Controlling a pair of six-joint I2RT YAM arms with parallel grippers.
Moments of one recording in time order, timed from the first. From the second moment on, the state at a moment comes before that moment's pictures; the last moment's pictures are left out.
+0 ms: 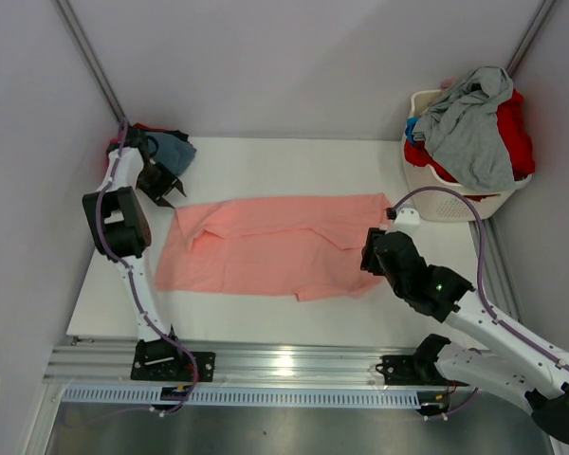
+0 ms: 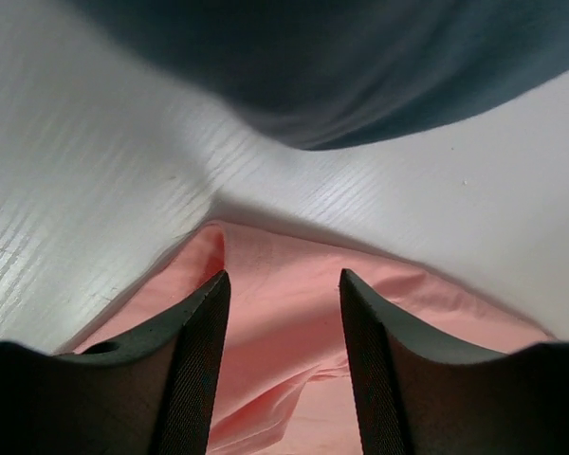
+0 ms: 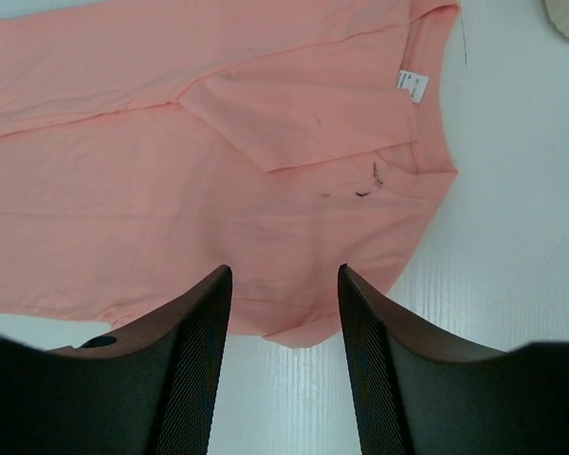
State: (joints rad) left arm 0.24 2.27 1.94 -1.00 0.19 -0.61; right arm 0.80 0.85 0.77 -0.56 0.55 0.58
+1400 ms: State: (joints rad) left arm 0.19 2.32 1.95 -1.17 0.08 -0.52; right arm 0.84 0.83 0.89 -0.61 0.64 0.56
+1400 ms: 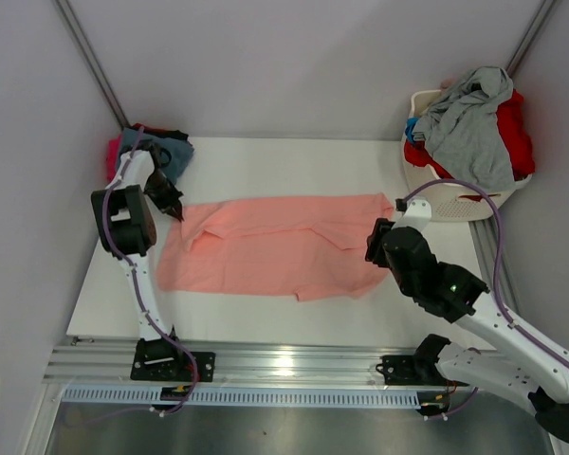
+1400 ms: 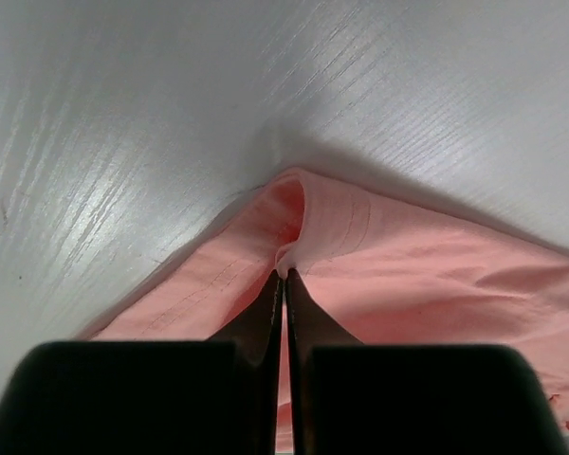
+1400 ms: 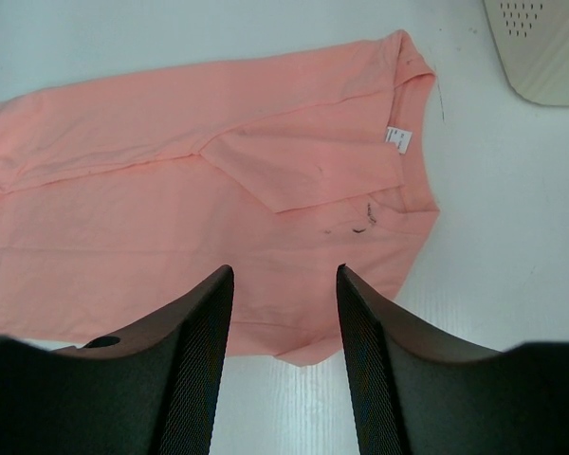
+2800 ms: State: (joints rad) left arm 0.11 1.62 1.33 -0.87 -0.04 -0.59; right arm 0.86 1.01 0.74 -0.47 0.62 0.57
